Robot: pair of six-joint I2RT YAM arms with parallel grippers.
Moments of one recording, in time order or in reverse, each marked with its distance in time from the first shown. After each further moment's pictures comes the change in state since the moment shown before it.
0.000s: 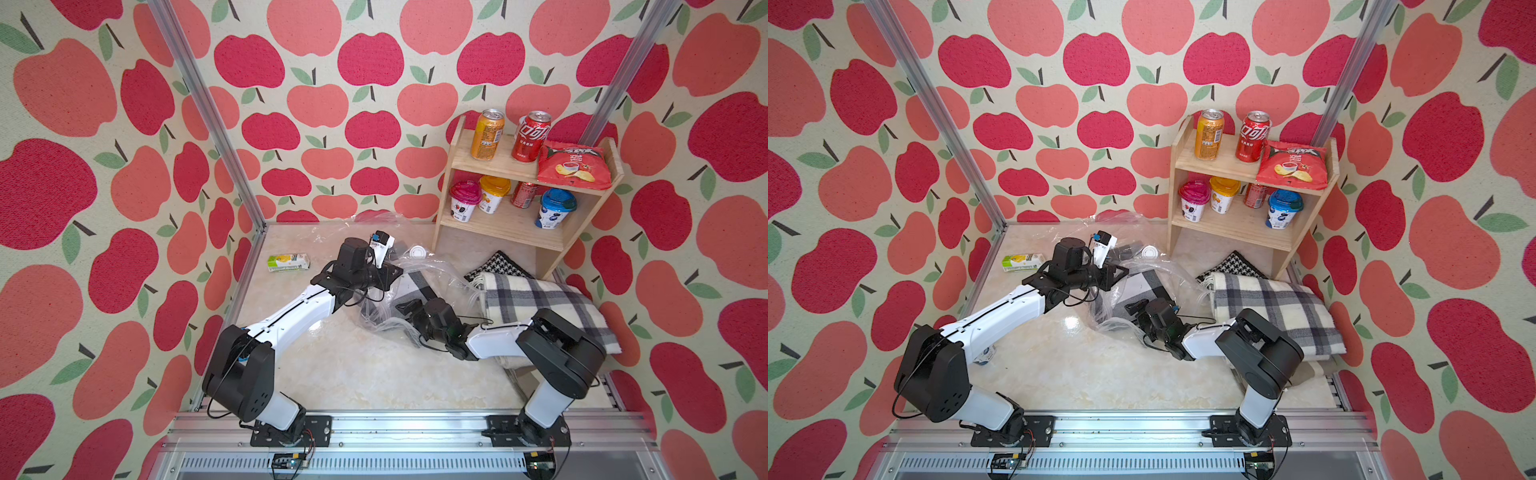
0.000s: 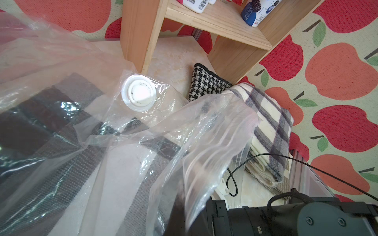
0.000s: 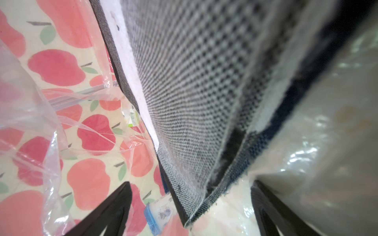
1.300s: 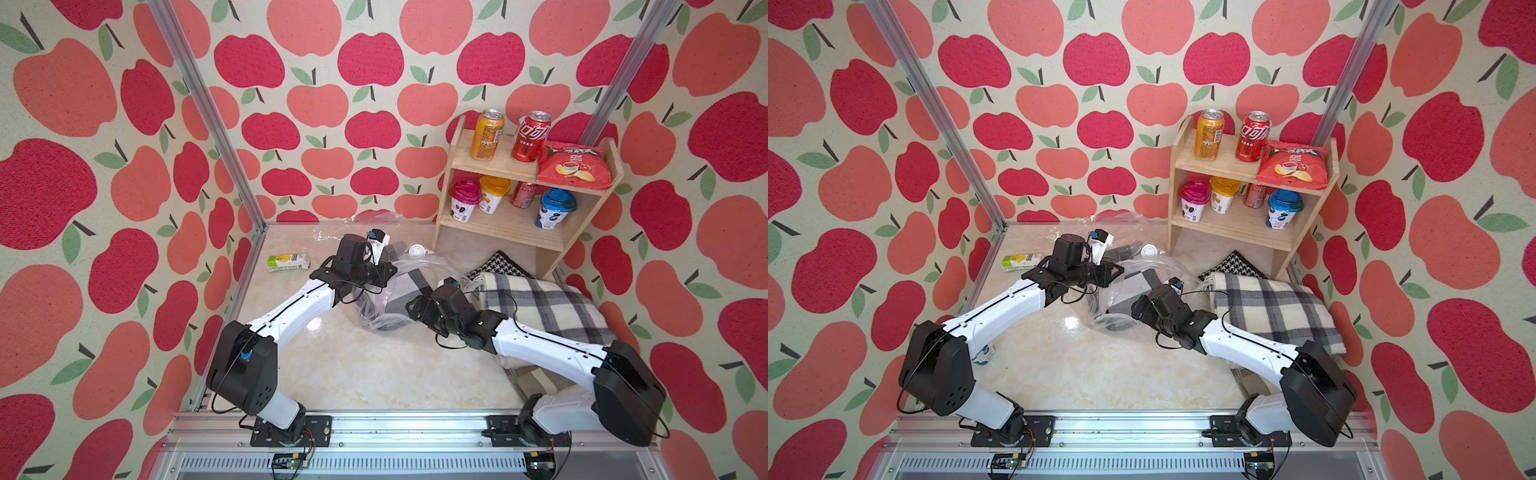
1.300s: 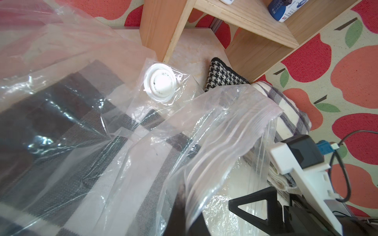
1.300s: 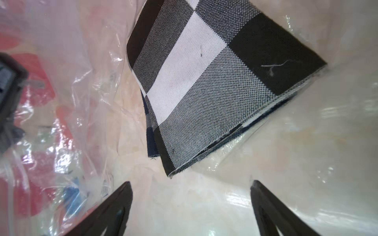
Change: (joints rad) left arm 0.025 0.018 0.035 -0.082 -0.035 0.000; right arm 0.008 -0.334 0.148 -0.647 0.102 -0.568
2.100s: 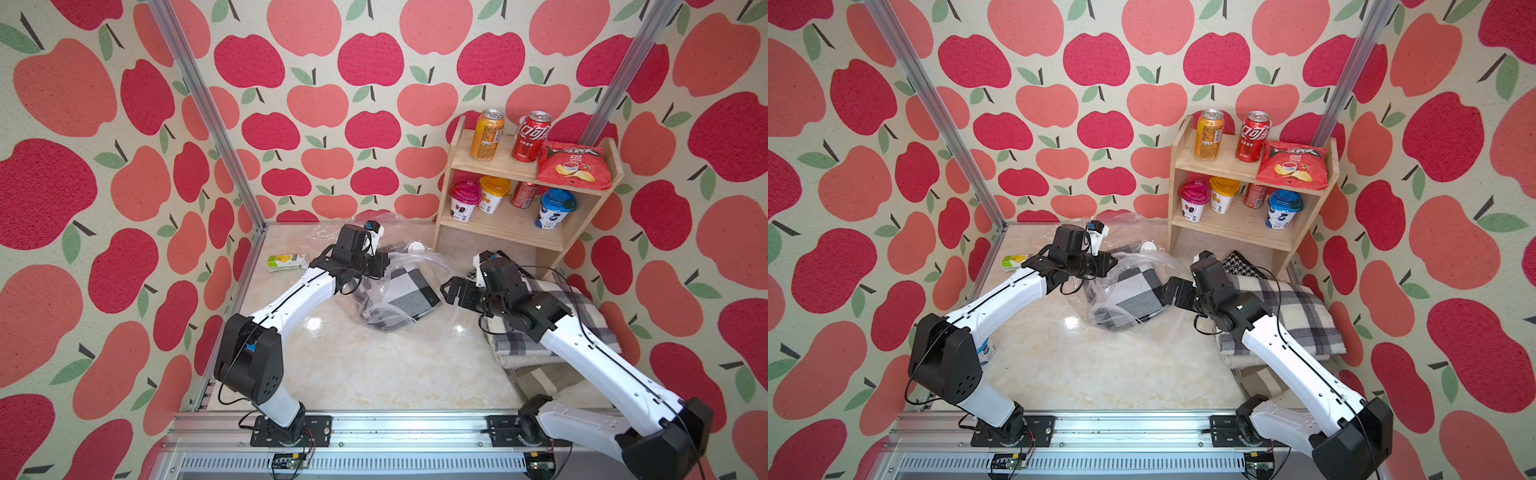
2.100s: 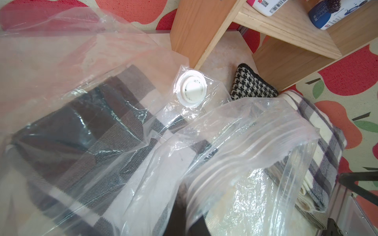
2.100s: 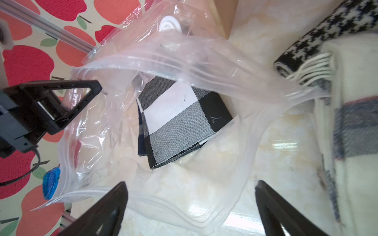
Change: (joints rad) left arm 0.034 0.081 0.156 -0.156 -0.098 0.013; right arm -0.179 -0.255 0.236 -0.486 -0.030 -0.404
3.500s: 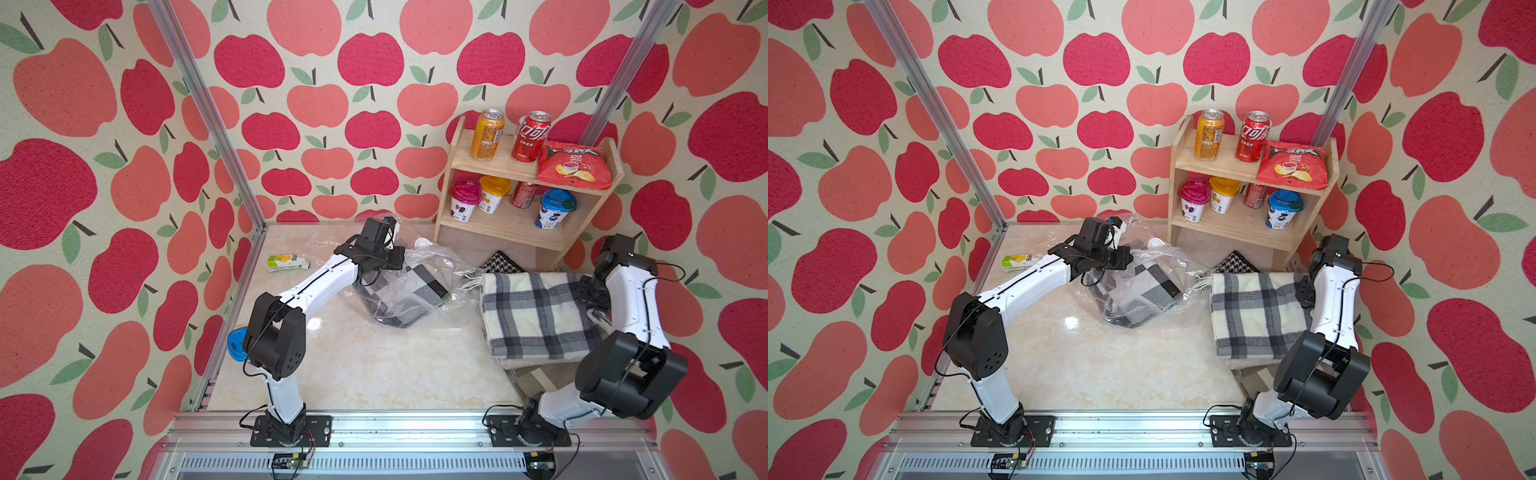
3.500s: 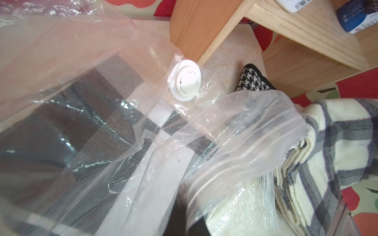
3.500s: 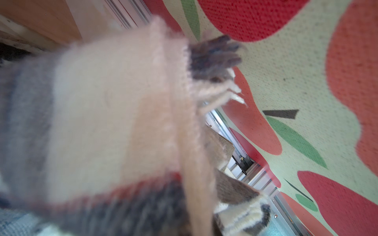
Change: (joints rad) left arm -0.083 0.191 0.233 -0.101 -0.102 -0.104; right arm -1.112 0.398 0.382 -0.510 0.278 -0.669
